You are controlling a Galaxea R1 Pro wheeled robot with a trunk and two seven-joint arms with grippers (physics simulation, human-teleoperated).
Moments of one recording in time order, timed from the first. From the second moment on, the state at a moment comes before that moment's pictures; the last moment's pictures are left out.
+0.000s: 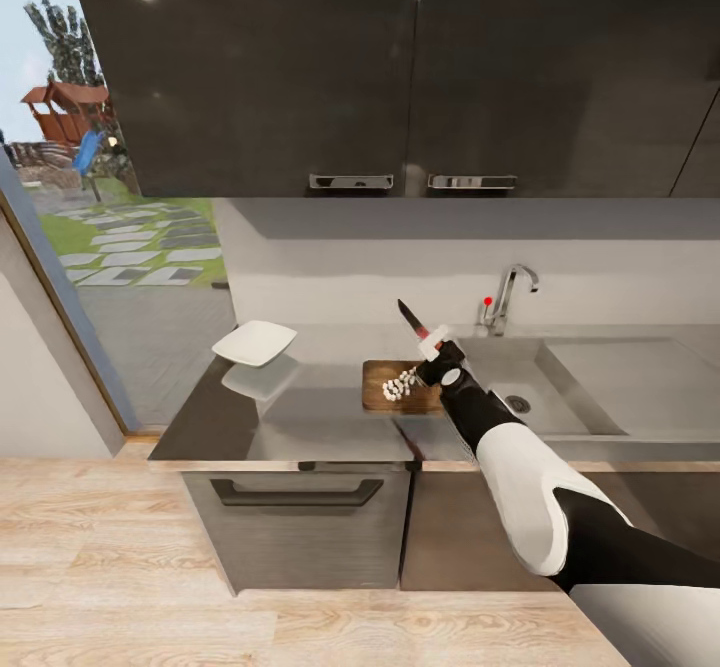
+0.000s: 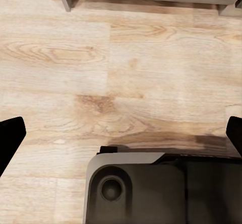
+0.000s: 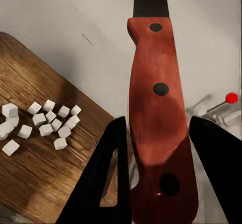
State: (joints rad) left arm 0.10 0.02 -0.12 -0.47 0.16 -0.38 0.03; right arm -1.12 0.17 -0.31 -0.37 1.07 0.09 0.05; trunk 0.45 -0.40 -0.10
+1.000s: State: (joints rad) left arm 0.10 0.02 -0.12 -0.48 0.16 -0.42 0.03; right arm -1.12 -0.02 -0.52 -0.41 0.84 0.10 0.30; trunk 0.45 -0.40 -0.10
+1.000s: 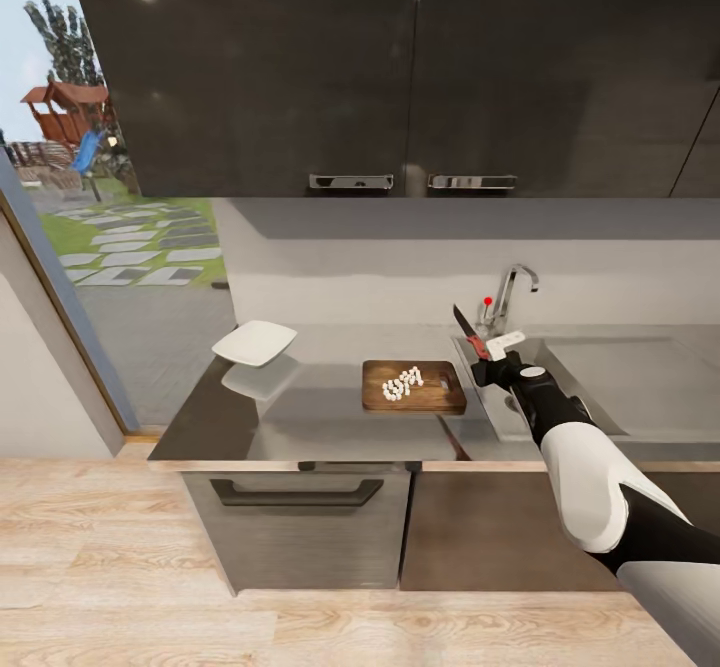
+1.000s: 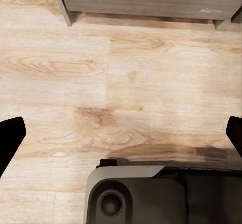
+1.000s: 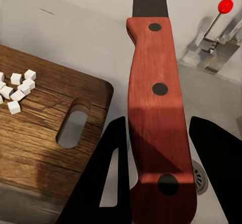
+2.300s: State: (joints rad) left arm 0.10 0.02 -0.12 -0.47 0.16 -0.42 0.03; right arm -1.09 -0.09 -0.70 -0.24 0.83 0.15 0.15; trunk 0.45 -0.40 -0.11
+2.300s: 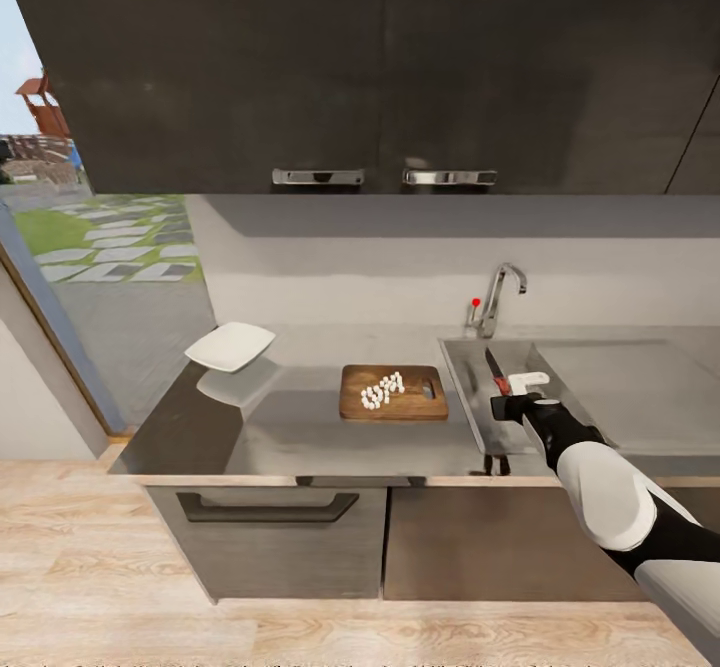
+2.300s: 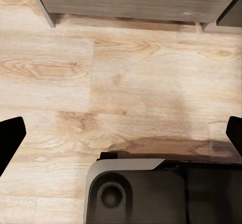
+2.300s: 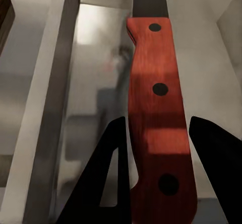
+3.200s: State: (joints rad) left arm 0.10 0.02 -0.12 -0.48 0.16 -0.42 0.03; right arm -1.09 -0.08 -0.70 -0.21 0.83 0.15 0.15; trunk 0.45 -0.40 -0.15
